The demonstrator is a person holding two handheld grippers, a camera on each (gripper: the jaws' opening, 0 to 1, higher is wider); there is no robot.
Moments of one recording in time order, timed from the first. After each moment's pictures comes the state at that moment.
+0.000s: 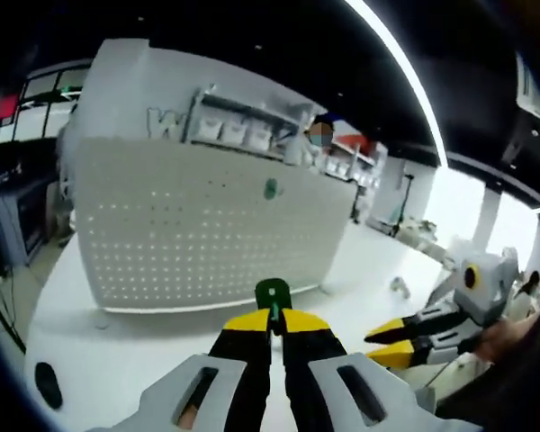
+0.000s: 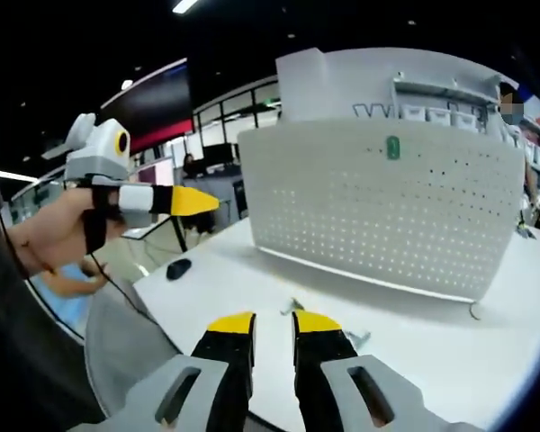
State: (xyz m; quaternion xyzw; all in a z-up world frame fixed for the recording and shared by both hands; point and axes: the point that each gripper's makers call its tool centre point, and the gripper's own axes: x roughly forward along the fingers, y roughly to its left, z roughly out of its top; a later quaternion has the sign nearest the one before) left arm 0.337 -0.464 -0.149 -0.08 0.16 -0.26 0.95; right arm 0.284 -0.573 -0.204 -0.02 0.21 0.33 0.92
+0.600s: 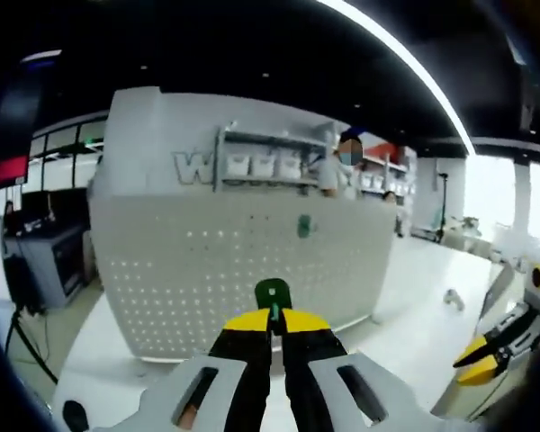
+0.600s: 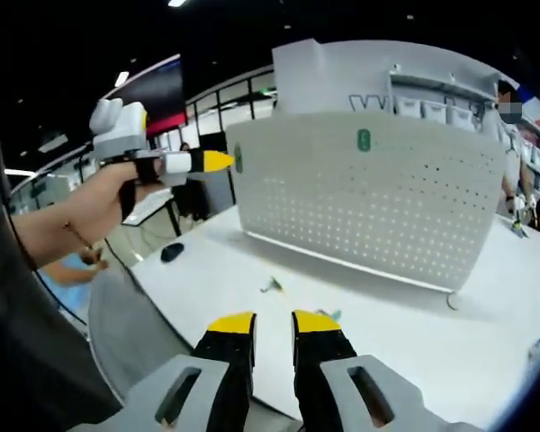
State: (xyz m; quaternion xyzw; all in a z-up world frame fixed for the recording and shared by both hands) left arm 0.404 -0.468 -0.114 -0.01 0.07 -0.15 0.99; right arm 0.272 -0.634 -0.205 -0.03 0.24 0.33 0.91
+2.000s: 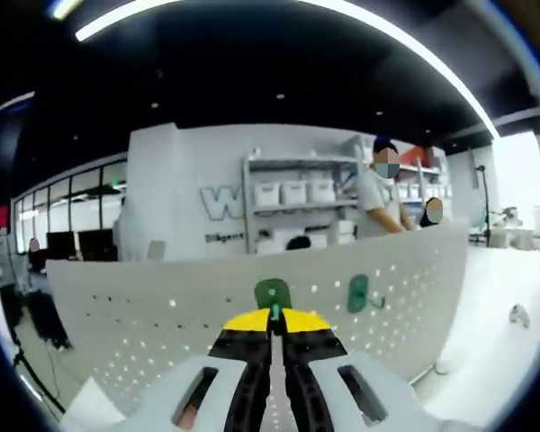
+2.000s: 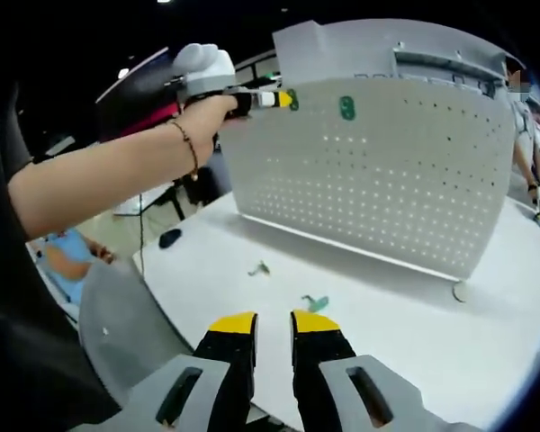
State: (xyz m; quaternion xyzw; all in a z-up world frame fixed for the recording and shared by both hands) left arm 0.567 -0.521 -0.084 0.03 0.01 -0.08 1.00; right arm 0.309 -0.666 -0.235 -0.02 0.28 0.35 0.89
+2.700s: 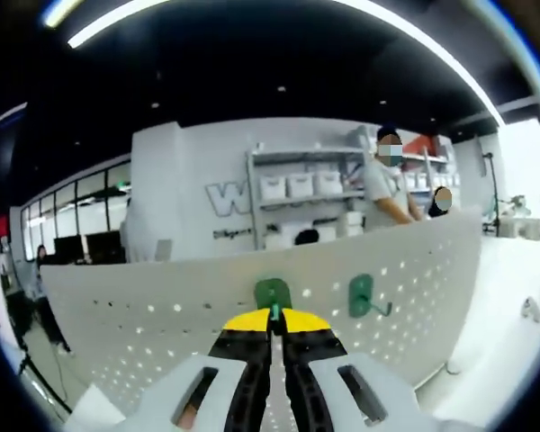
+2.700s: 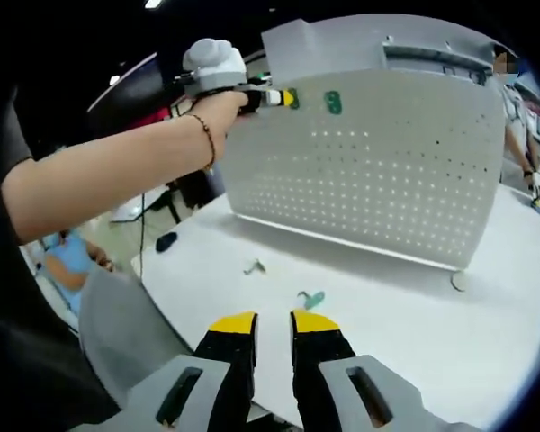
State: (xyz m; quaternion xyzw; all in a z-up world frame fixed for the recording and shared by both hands) left arm 0.586 -0.532 -0.093 0.06 0.02 -0.05 1.00; right arm 0.309 -0.675 -0.239 0.00 0.29 0.34 0.90
